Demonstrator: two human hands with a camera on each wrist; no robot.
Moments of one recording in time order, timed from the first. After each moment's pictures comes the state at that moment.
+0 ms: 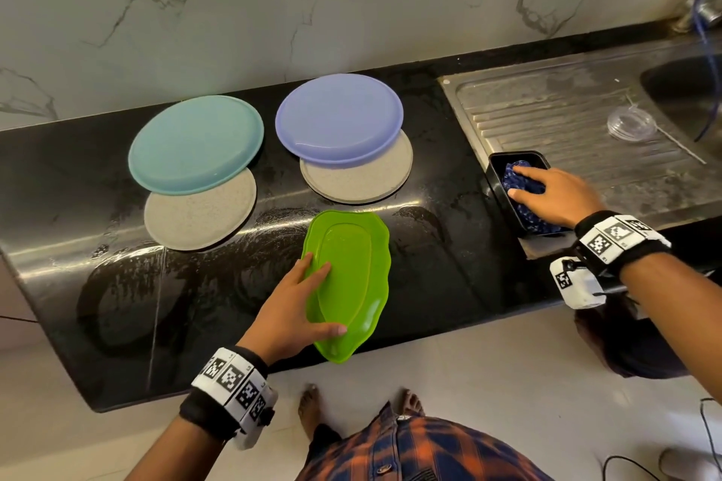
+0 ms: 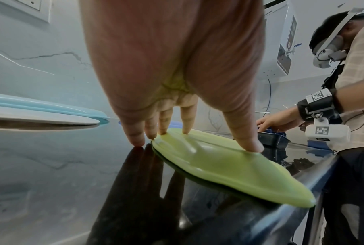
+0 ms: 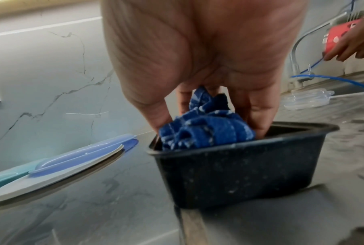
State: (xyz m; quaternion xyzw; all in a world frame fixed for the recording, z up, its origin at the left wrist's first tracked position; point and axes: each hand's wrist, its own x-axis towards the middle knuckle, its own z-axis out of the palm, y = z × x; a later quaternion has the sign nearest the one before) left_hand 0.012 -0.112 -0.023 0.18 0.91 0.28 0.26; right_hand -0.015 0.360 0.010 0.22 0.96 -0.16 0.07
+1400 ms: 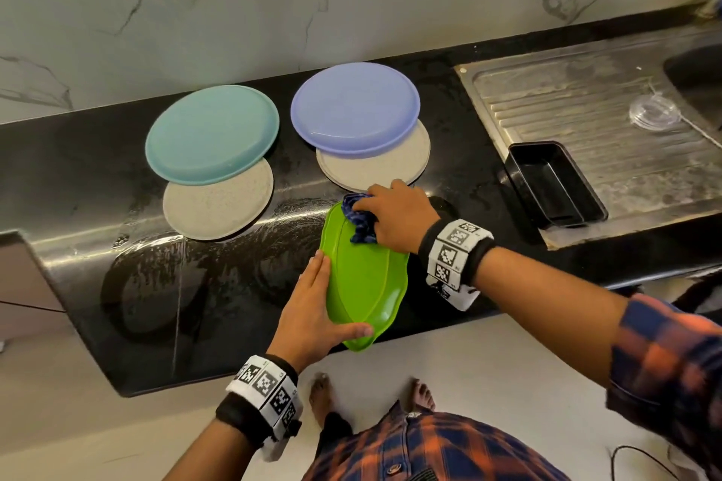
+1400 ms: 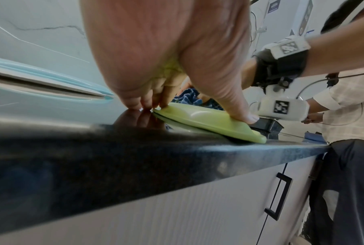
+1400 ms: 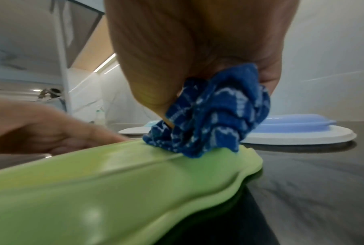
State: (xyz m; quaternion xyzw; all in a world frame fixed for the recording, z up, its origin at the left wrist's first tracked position) left_hand 0.039 -0.109 -0.029 0.12 0.92 0.30 0.21; right_hand -0.047 0.104 0.023 -0.13 0.99 -0.04 0.10
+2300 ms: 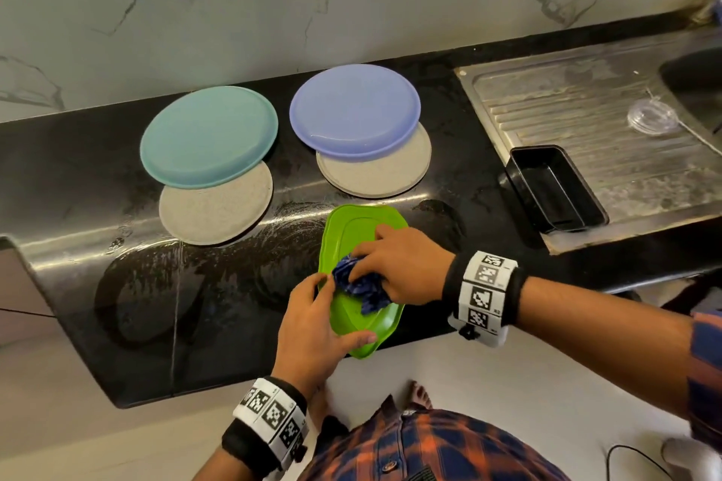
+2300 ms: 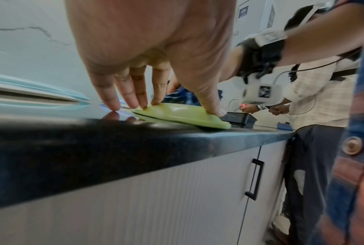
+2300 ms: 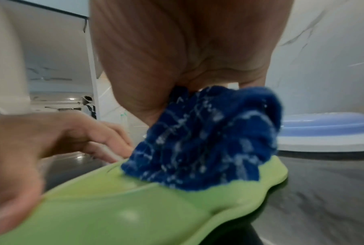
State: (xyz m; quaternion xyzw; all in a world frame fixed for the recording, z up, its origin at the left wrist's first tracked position) left_hand 0.052 -0.111 -0.037 0.13 0.94 0.28 0.11; right_hand -0.004 0.101 0.017 -0.33 0.93 -0.06 0.13
